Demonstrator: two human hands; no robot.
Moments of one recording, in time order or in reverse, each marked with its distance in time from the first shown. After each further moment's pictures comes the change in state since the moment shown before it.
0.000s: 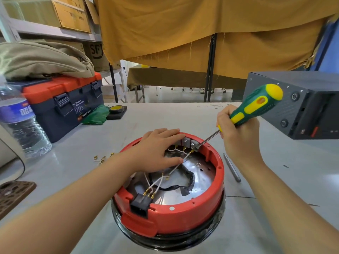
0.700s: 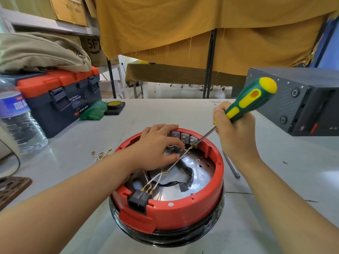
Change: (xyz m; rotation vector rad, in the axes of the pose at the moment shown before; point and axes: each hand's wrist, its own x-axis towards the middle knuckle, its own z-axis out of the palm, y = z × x) left_hand -0.001 0.002 0.006 0.000 0.040 0.031; right_hand -0.002 0.002 0.005 0.000 -0.034 0.006
